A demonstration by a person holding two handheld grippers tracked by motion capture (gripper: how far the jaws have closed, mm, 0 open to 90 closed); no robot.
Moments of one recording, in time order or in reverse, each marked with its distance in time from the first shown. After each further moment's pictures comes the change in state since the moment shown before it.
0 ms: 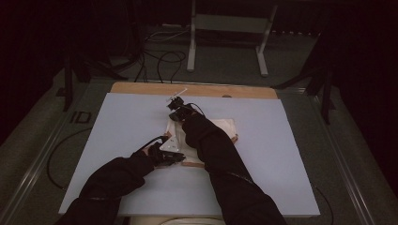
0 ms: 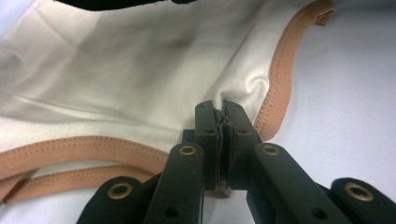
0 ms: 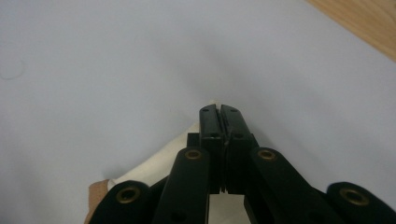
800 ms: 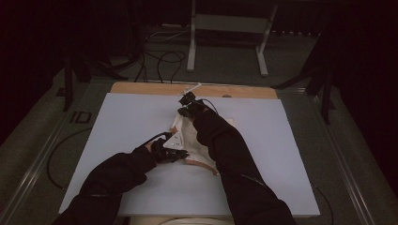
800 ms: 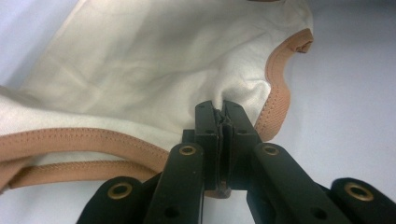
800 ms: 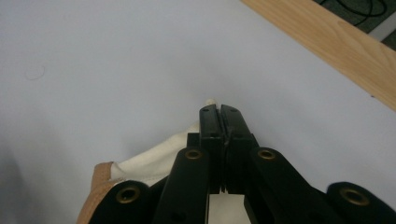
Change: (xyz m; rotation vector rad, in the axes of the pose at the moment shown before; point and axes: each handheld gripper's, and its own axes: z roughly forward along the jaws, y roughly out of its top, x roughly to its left) left arm -0.002 0.026 -0.011 0.008 0.000 0.061; right arm -0.019 -0.007 -0.047 -0.057 -0.006 0.010
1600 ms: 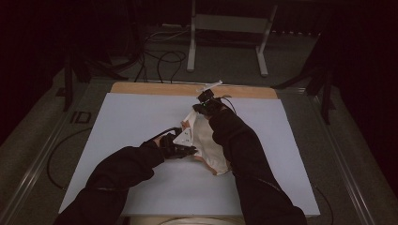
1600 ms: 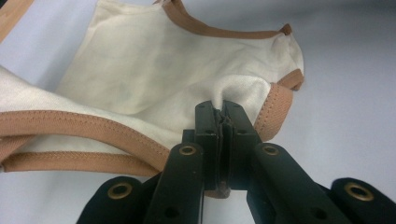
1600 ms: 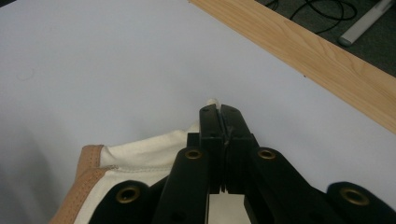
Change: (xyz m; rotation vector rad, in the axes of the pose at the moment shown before) left arm 0.000 0.036 0.002 -0.007 0.003 0.068; right arm -0.032 -0.022 -0.045 -0.057 -0.036 0.054
